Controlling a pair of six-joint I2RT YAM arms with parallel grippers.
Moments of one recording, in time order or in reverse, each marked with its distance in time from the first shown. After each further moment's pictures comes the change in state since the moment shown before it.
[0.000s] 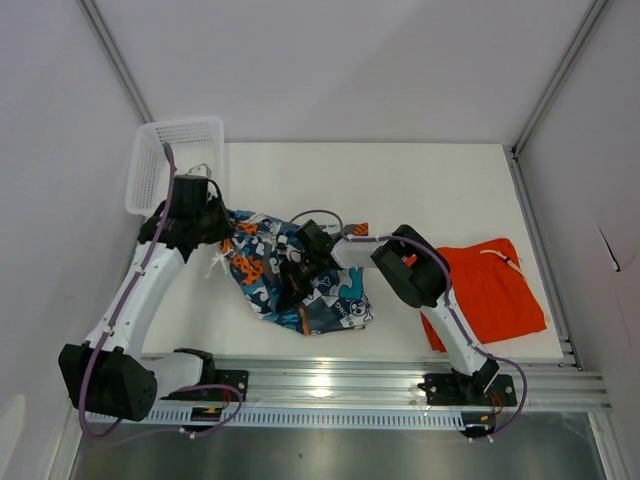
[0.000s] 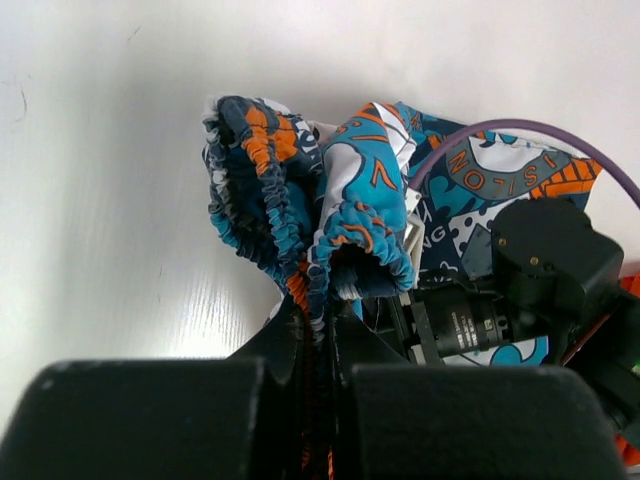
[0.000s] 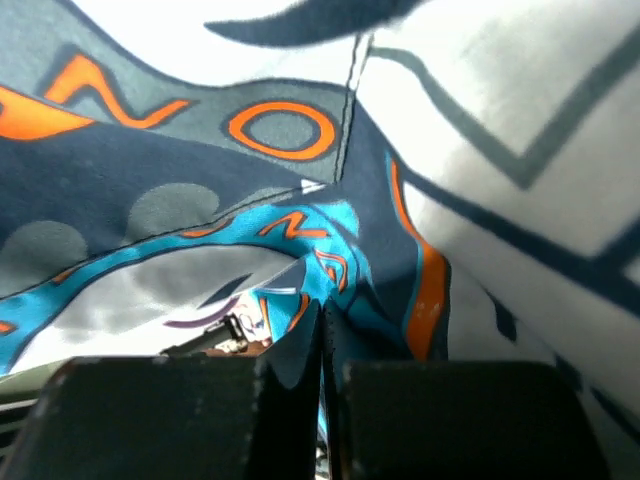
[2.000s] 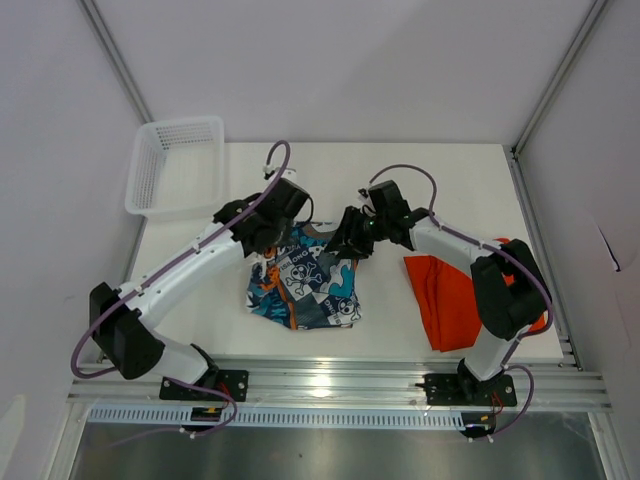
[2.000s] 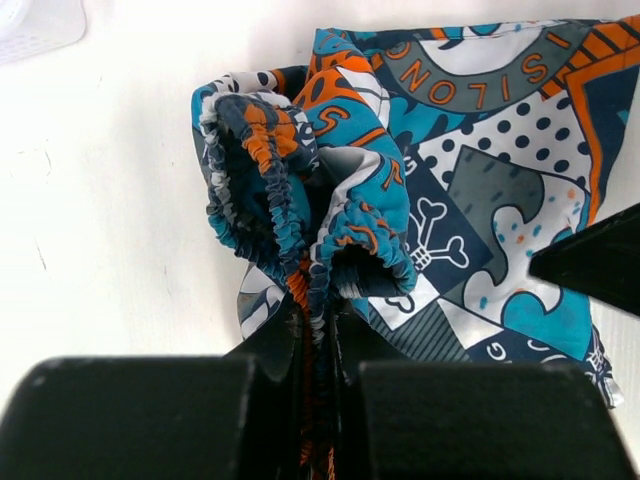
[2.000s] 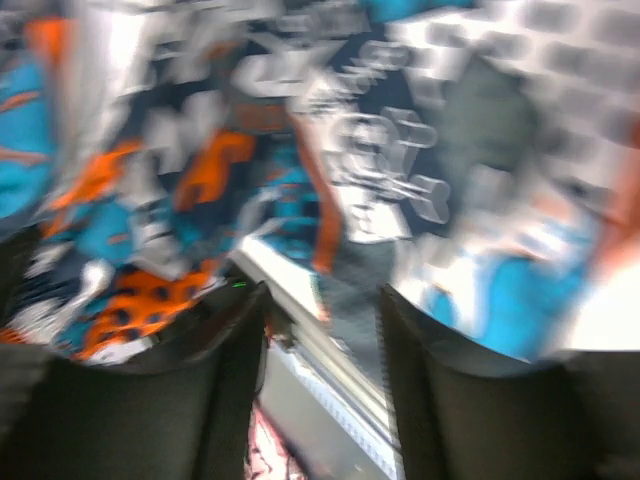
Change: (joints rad) left arm -0.560 0.259 0.270 -0.197 -0.486 0.000; right arm -0.285 -0.588 -0.317 -0.060 0.412 0.127
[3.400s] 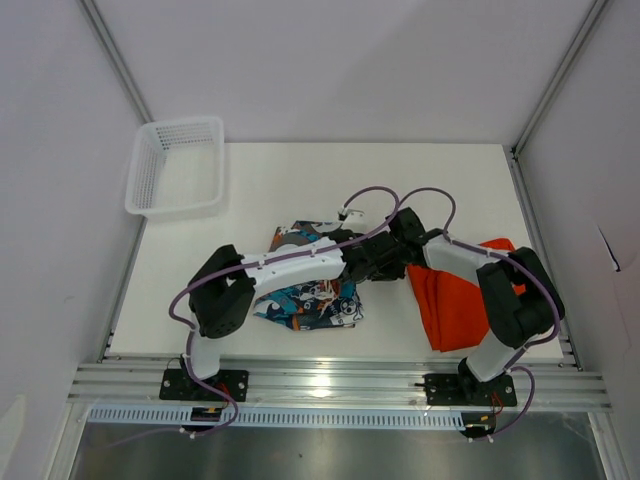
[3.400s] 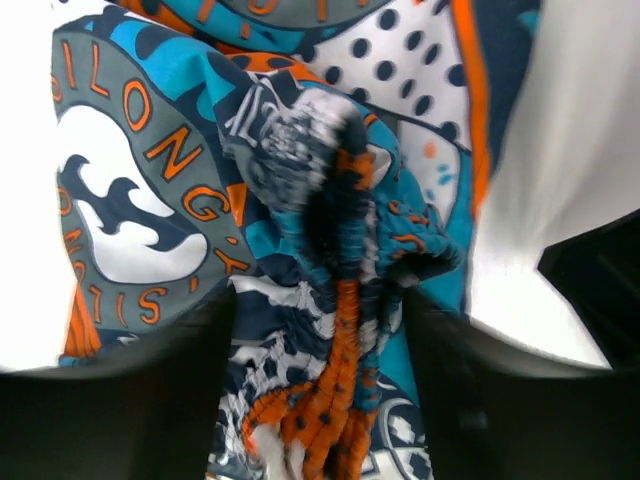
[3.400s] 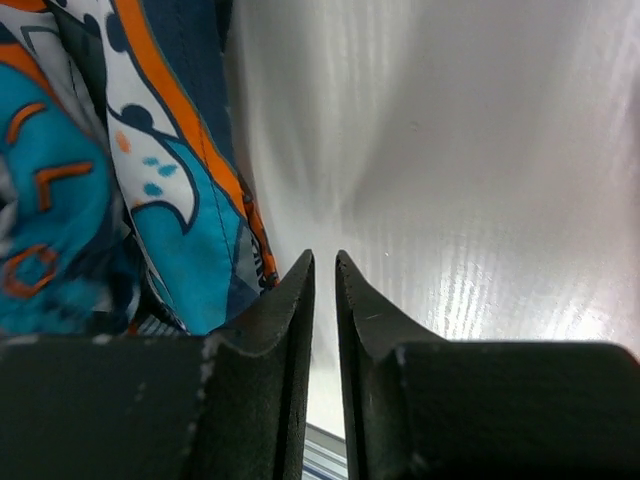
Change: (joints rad) left arm -0.357 0.533 0.214 -0.083 -0.229 -0.438; right arm -0.076 -0.083 -0.252 -0.122 0.367 -0.168
